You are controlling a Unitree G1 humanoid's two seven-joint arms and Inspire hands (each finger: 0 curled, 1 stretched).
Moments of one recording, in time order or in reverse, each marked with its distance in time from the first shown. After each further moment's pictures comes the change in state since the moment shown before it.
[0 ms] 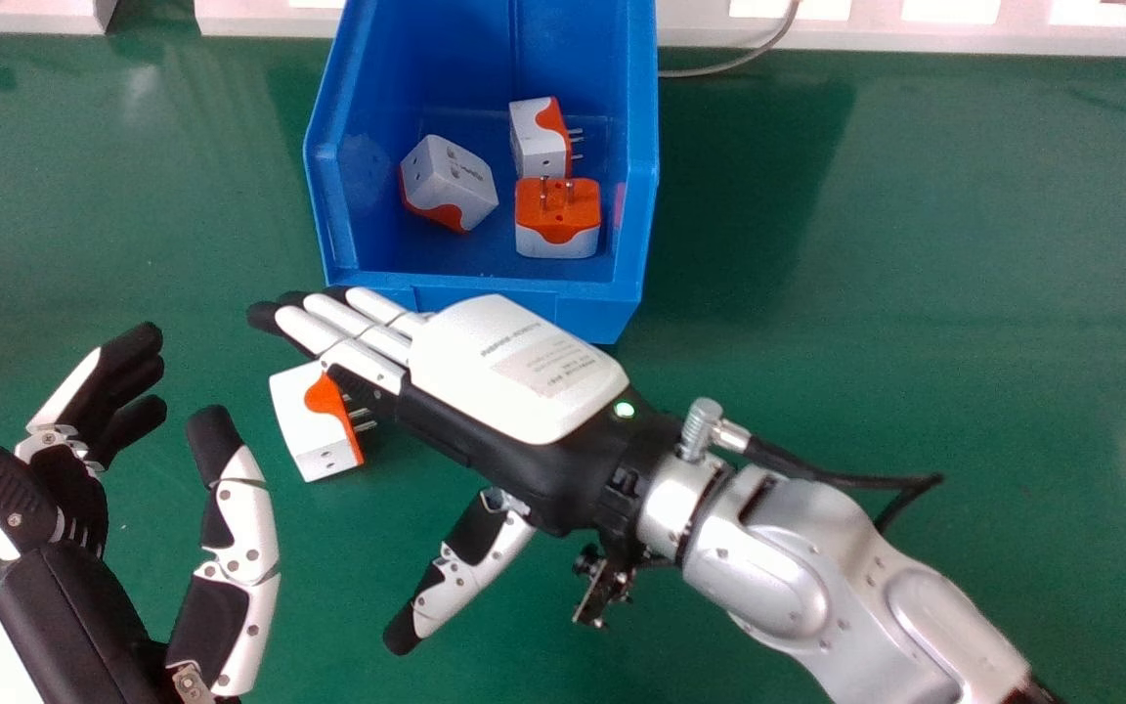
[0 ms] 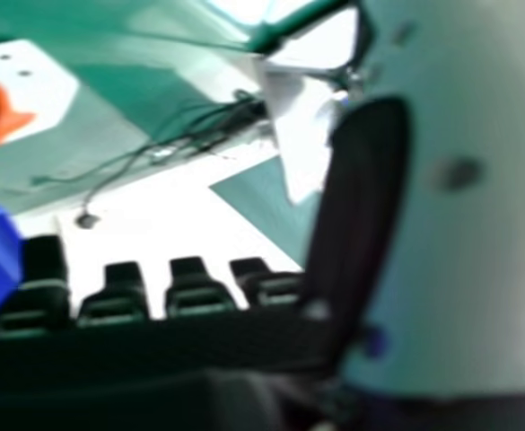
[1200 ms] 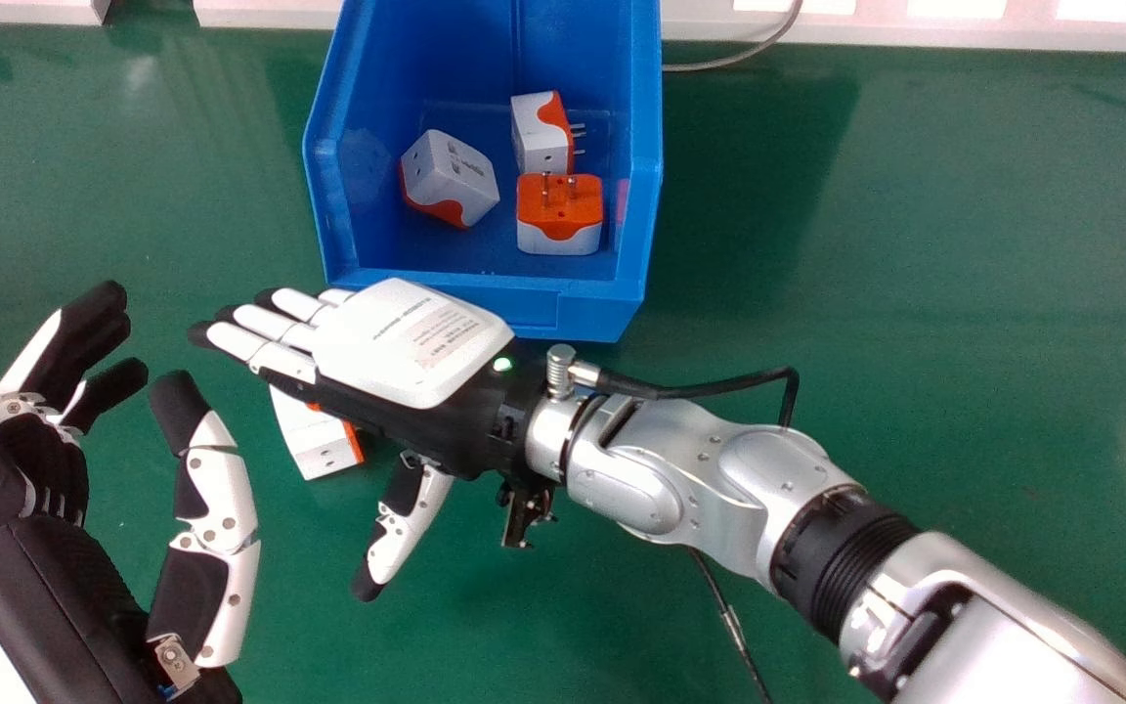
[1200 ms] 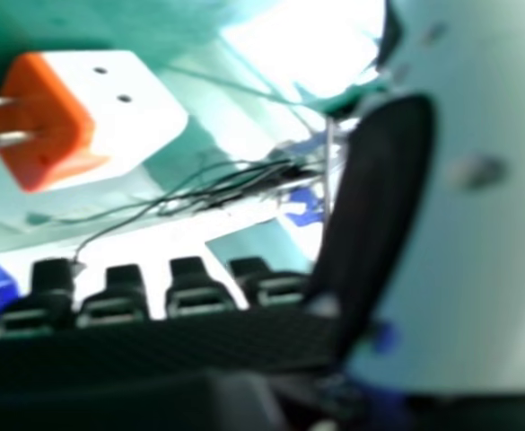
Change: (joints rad) left arm -0.066 -0.006 0.015 0.002 0.000 -0.016 0.027; right arm -0.470 0.247 0.139 0.882 -0.157 -0.241 -0.352
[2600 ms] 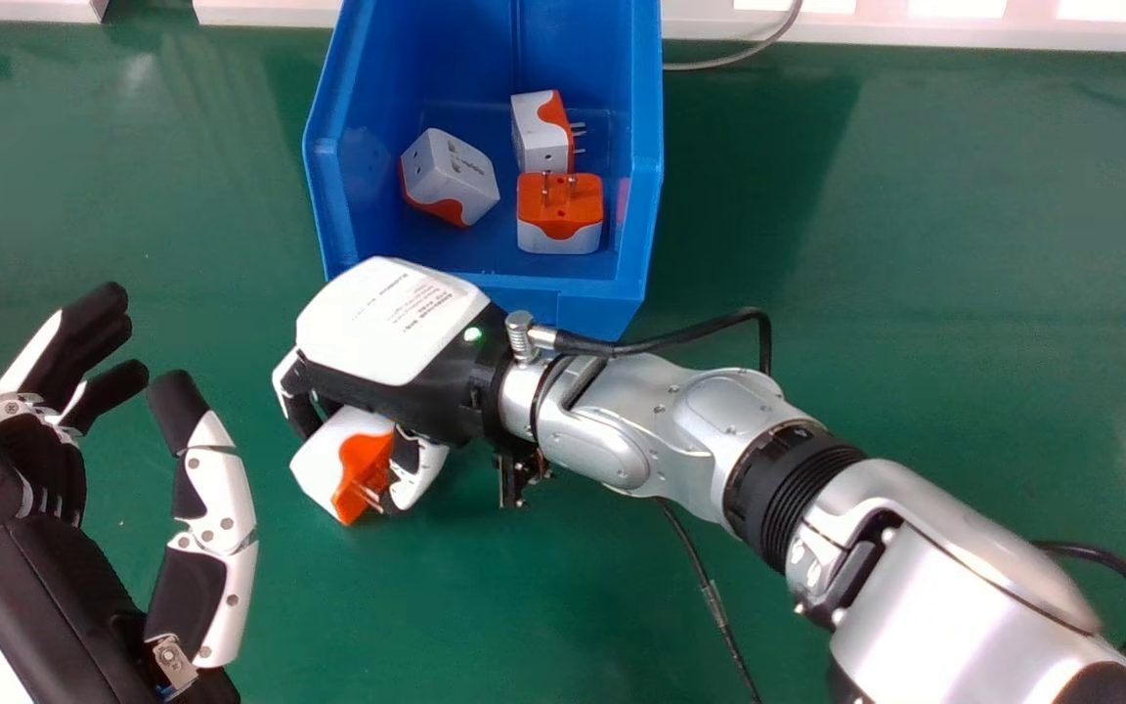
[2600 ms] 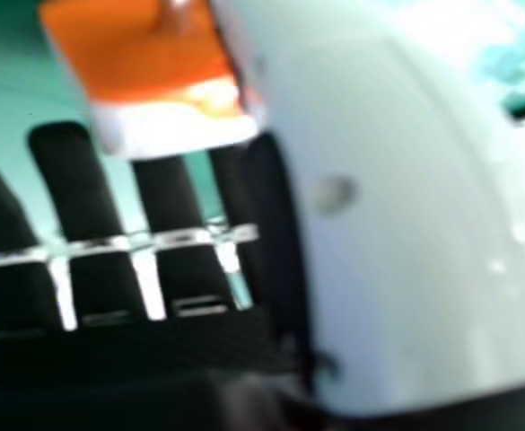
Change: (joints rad) left arm 0.005 -0.001 0.003 0.000 0.001 -0.001 -0.001; right arm -0.165 0.072 0.064 0.240 -0.028 0.017 -0.049
